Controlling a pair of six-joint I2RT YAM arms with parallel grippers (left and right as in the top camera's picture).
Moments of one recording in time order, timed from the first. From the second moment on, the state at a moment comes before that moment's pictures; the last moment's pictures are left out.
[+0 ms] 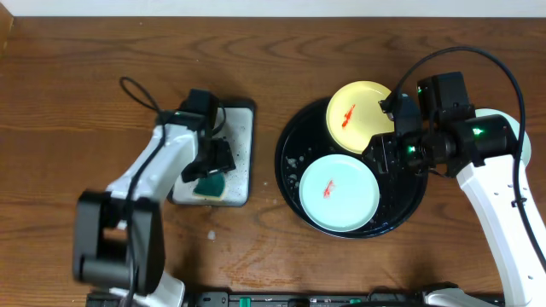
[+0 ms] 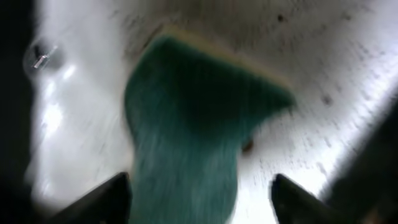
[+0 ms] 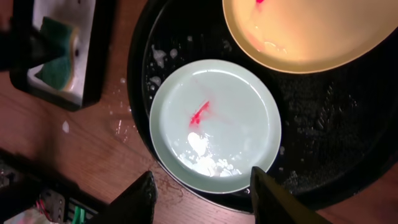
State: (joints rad) left arm -0.18 1.74 1.10 -0.88 0.02 -0.46; right arm 0.19 1.38 1.32 -1.17 -0.34 0.06
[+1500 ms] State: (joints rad) left arm -0.18 1.79 1.13 -0.99 0.01 -0.43; right arm 0.03 1.38 0.92 -0.94 -0.30 0.15
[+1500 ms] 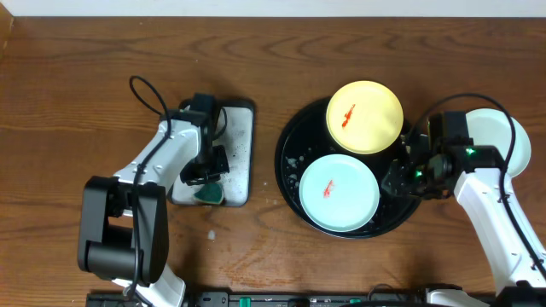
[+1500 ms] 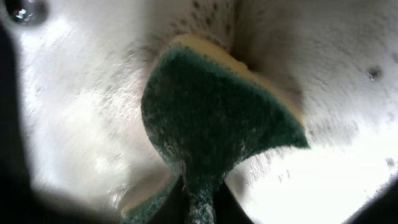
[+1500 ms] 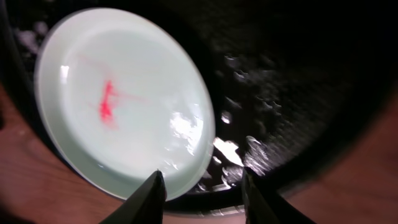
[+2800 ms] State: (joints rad) left arm -0.76 1.80 1.36 -0.78 0.28 -0.64; right arm 0.10 1.39 0.55 -0.42 -0.24 0.31
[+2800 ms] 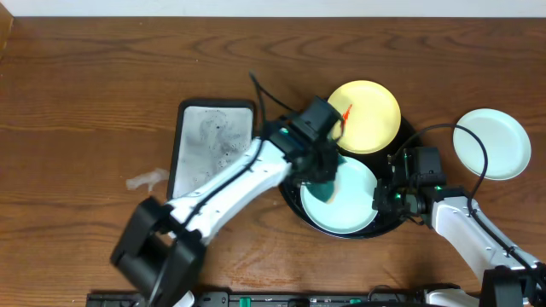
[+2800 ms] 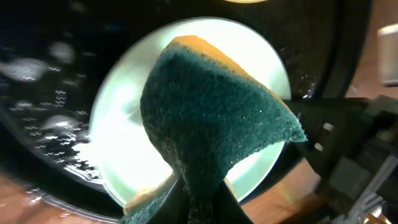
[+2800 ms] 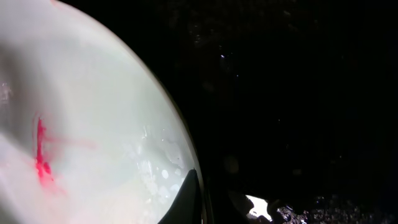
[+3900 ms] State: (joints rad) left arm -0.84 2.03 1.40 -0.82 -0.05 -0.73; right arm 0.12 1.40 0.55 -0.42 -0.31 0.36
